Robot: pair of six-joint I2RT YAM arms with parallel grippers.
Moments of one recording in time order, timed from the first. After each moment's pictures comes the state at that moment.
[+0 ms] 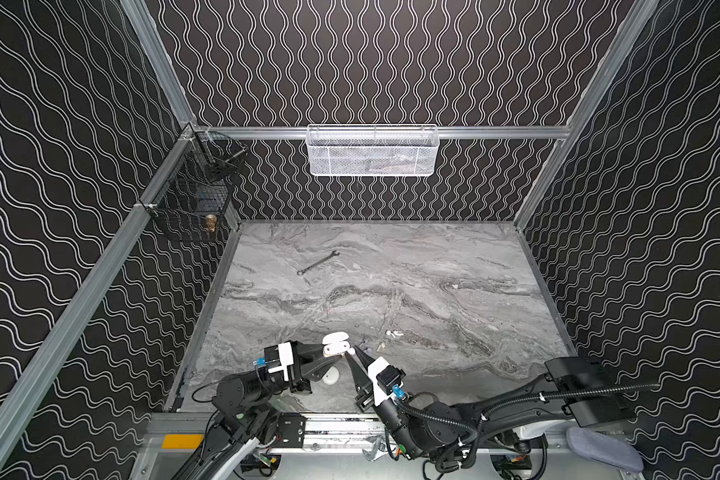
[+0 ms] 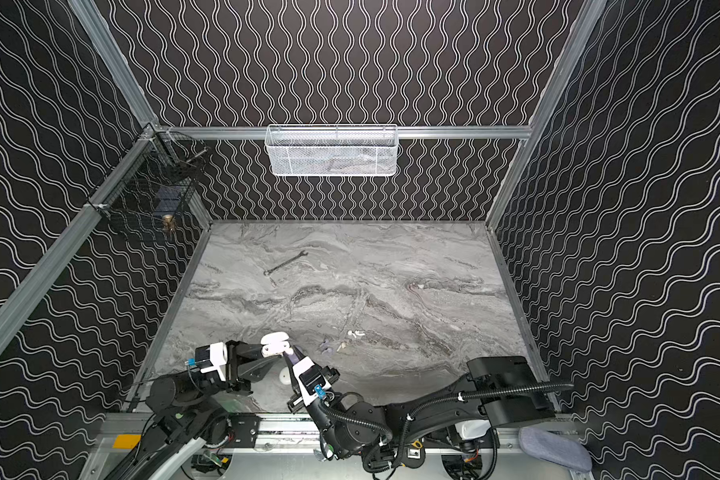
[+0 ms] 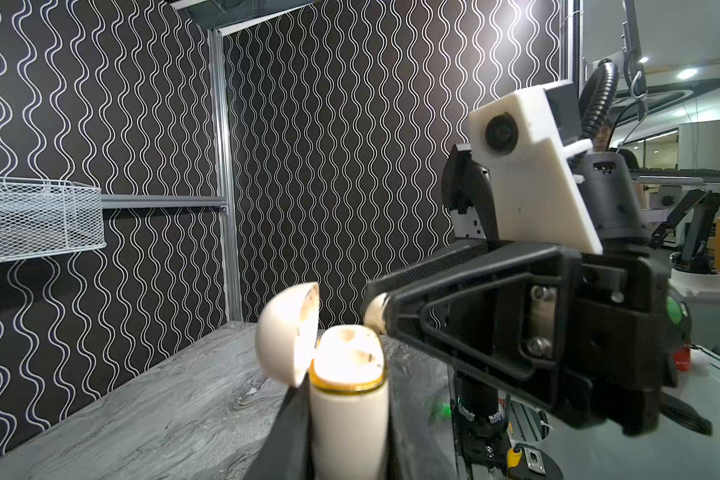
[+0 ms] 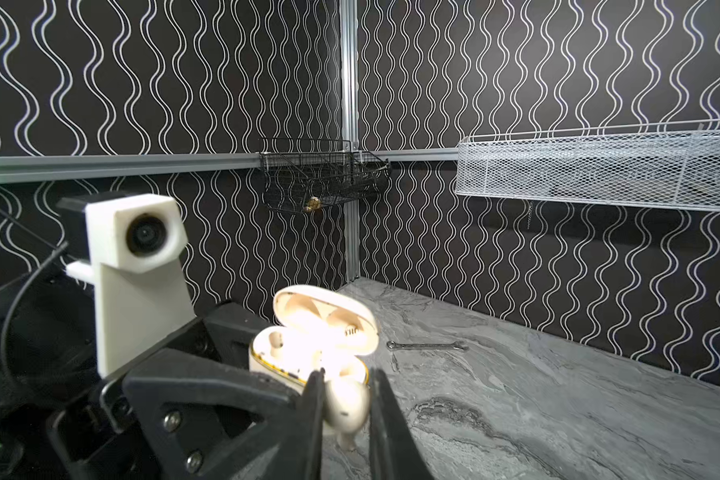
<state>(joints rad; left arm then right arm) -0.61 0.08 0.07 0.53 0.63 -0.27 1.76 1.45 0.72 1.15 1.02 -0.34</state>
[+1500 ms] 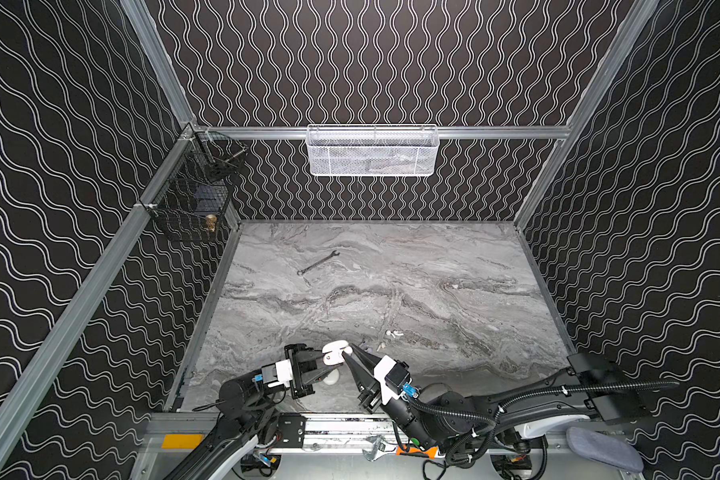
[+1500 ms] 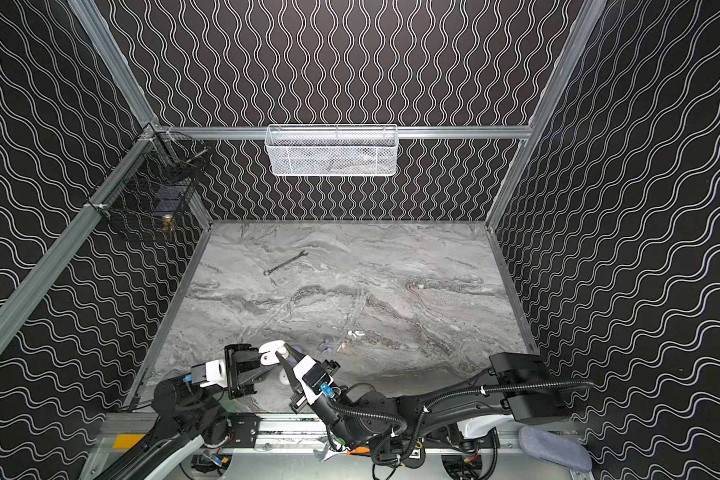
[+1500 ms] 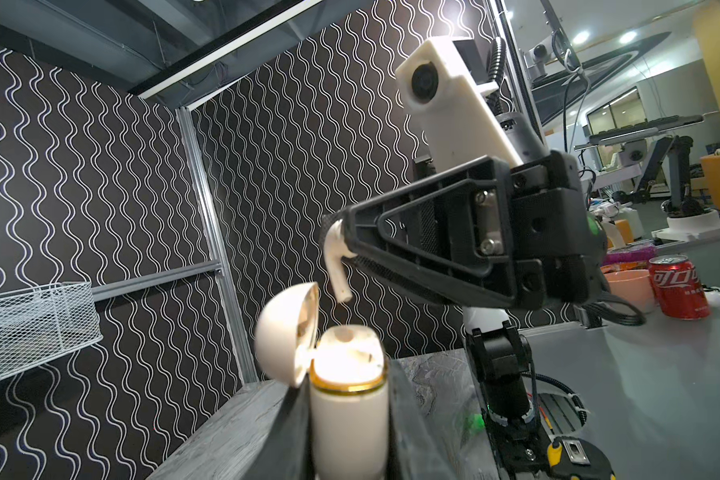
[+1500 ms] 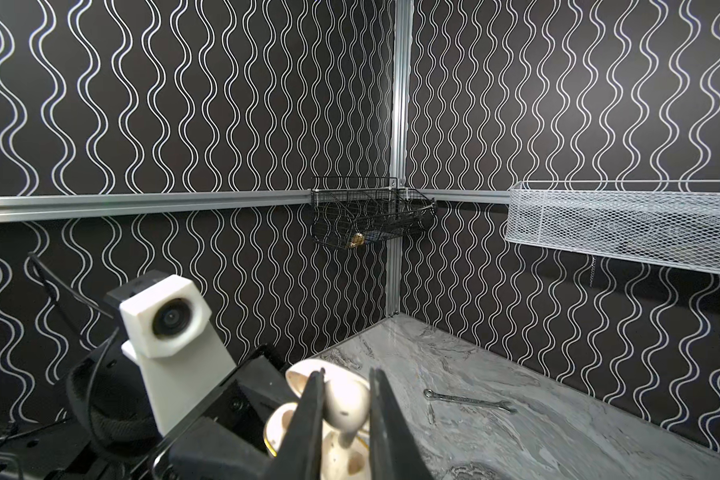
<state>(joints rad) -0.61 0.25 0.01 0.92 0.71 -0.17 1.73 1.37 0.73 1.06 0.82 -0.33</state>
